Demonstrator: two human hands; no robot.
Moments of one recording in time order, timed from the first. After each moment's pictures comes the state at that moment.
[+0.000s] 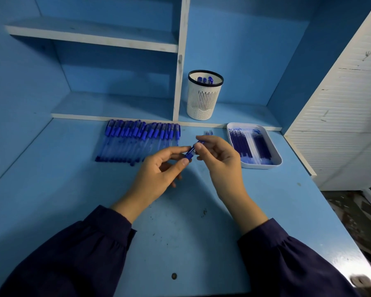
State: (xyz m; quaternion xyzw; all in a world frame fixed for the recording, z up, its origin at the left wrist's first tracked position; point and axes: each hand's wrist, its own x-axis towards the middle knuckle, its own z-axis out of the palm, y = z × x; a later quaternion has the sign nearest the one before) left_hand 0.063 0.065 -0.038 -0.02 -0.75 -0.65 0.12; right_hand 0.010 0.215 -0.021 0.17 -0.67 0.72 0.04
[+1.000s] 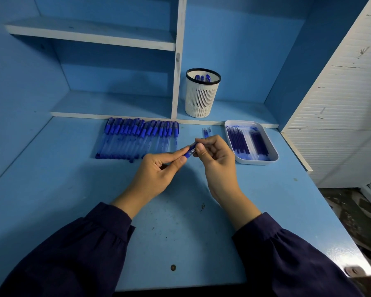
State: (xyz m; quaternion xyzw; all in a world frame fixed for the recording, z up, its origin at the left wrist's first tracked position) left_hand 0.066 0.065 -0.042 -0.06 -0.79 -0.60 0.16; right_hand 0.017 0.210 -0.029 0.17 -0.62 0.77 0.03
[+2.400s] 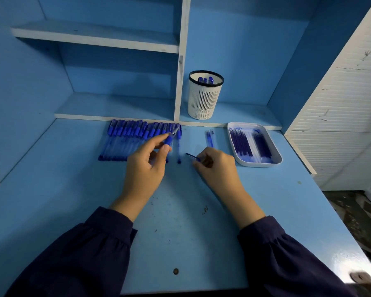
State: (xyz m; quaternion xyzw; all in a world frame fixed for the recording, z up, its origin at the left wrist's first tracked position) left_hand 0.058 0.050 -0.049 0.00 -0.79 -0.50 0.35; right_hand -0.004 0.222 -0.045 0.18 -0.89 0.41 0.08
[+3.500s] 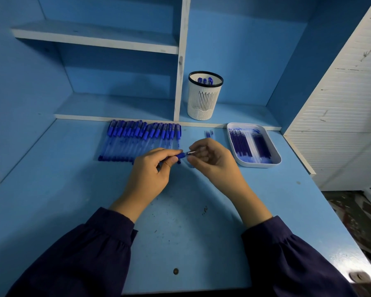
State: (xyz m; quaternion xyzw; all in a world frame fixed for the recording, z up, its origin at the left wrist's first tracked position) left_hand 0.059 0.049 -0.053 -0.09 -0.85 -0.41 0.32; right_hand 0.005 0.223 -0.024 0.25 -0.75 0.61 -0.02
